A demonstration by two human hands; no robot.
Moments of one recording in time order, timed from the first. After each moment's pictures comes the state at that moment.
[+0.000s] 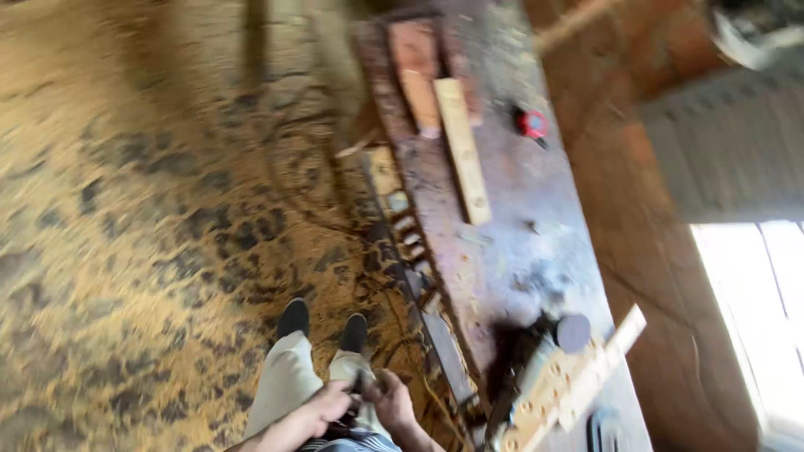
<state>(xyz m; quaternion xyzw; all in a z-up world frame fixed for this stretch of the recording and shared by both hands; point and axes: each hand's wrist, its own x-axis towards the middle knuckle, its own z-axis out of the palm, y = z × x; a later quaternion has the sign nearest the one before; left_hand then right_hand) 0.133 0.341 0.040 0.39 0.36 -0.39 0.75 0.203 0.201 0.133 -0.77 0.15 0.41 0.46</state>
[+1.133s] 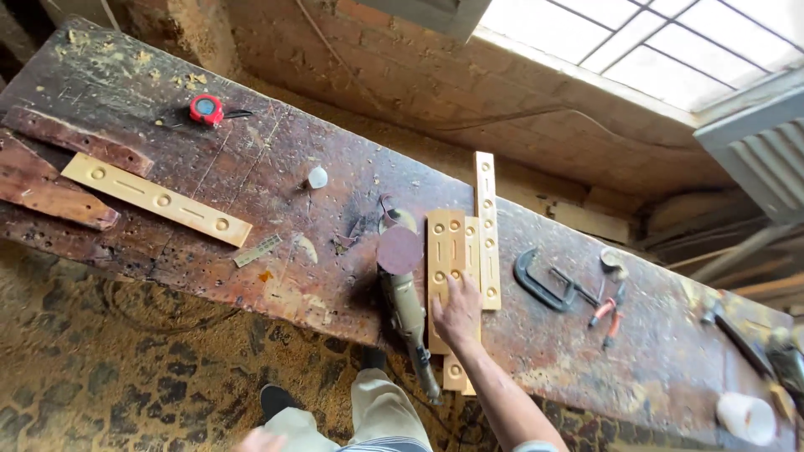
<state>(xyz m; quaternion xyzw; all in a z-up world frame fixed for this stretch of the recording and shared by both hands) 0.127 0.378 -0.039 0.70 0.15 -0.38 0.58 0.350 -0.109 0.172 -0.98 0.14 -0.03 0.16</state>
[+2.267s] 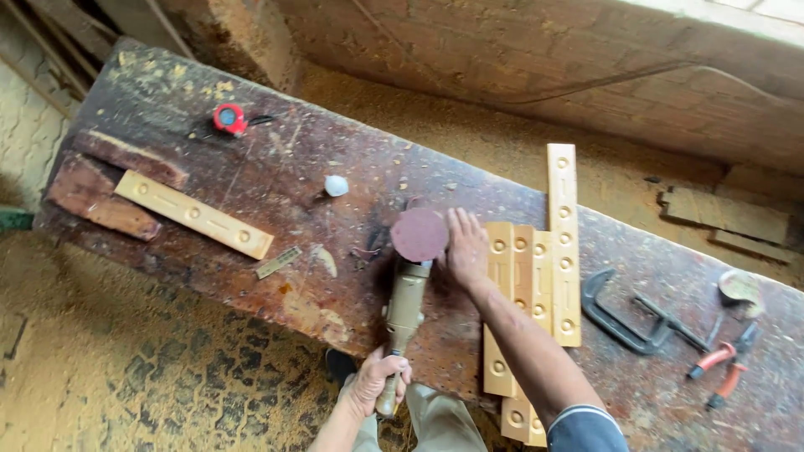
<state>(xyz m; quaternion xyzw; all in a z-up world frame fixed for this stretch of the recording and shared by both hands) 0.368 0.113 0.181 0.42 0.23 -0.45 0.75 0.532 -0.134 0.122 -0.97 0.00 -0.05 0.23</state>
